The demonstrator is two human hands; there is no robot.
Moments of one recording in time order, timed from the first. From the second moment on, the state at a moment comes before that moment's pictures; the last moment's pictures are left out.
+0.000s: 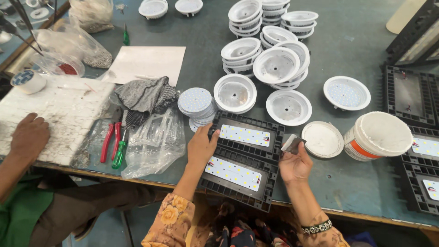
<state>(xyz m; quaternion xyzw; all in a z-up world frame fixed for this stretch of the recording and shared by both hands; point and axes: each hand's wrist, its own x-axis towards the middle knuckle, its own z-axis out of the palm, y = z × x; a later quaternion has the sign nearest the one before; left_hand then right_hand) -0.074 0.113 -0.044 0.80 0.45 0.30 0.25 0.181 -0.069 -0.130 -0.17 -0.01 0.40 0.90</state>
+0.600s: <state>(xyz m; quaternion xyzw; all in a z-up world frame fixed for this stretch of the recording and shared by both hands) -0.017 0.187 -0.014 0.94 0.28 -0.05 0.17 0.173 -0.174 -0.128 -0.16 0.04 0.44 0.88</state>
